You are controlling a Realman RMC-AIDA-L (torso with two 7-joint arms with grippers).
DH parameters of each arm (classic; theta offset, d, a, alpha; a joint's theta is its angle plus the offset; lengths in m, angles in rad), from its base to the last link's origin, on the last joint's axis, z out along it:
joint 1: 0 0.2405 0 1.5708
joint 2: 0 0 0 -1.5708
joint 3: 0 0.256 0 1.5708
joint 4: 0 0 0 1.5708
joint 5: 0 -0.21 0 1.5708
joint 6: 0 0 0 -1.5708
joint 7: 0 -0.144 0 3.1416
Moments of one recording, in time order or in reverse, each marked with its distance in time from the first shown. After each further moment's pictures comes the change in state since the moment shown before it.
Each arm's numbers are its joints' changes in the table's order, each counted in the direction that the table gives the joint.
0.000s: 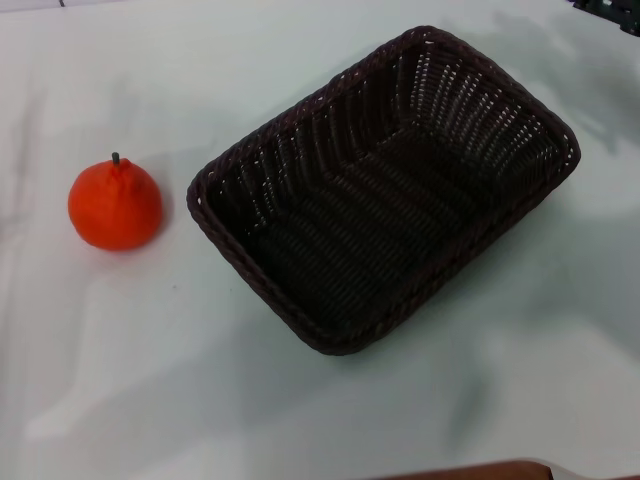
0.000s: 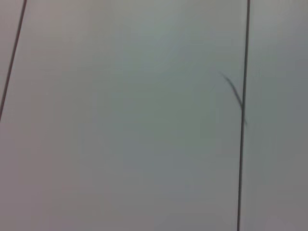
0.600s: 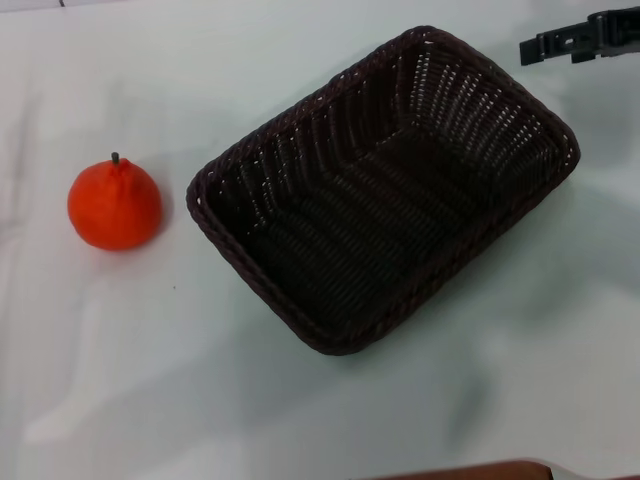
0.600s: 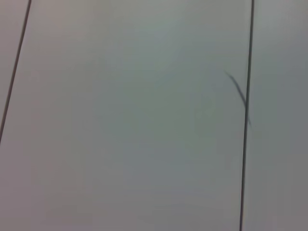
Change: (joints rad) left arm 0.006 0.000 -0.003 -0.004 0.000 -0.001 0.004; right arm 0.221 0.029 -0.177 0.394 0.669 0.228 -0.715
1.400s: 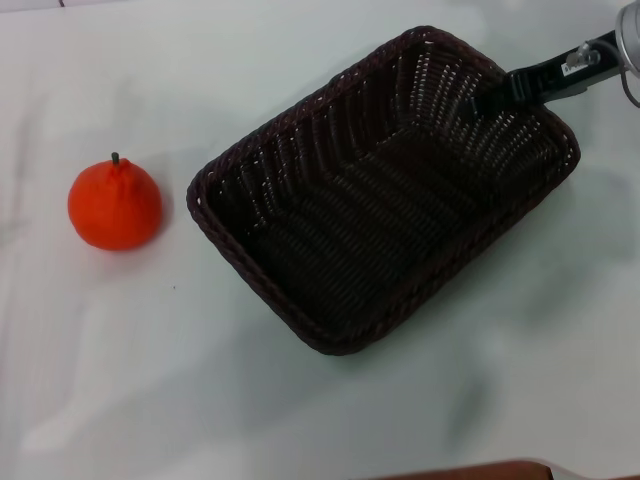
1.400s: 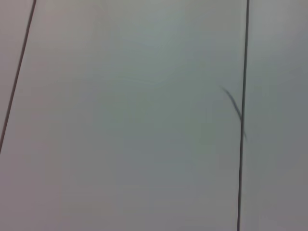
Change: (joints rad) left arm 0.015 0.000 0.004 -0.001 -0.001 -0.050 0.002; right arm 0.079 -0.010 -0.175 -0.258 0.083 -0.200 -0.038
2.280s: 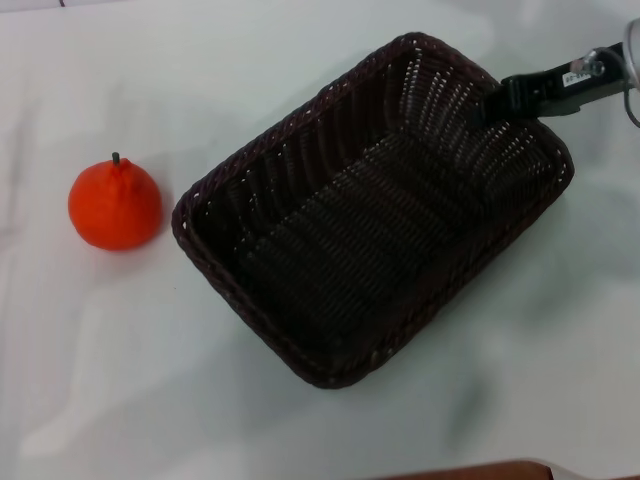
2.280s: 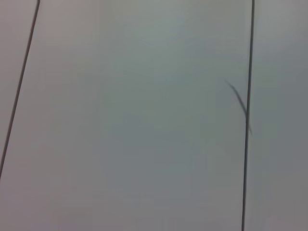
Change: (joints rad) left arm 0.005 0.000 -0.004 -0.003 0.001 0.006 0.000; right arm -0.046 -0.012 0.053 0.016 -0.084 0.059 -0.041
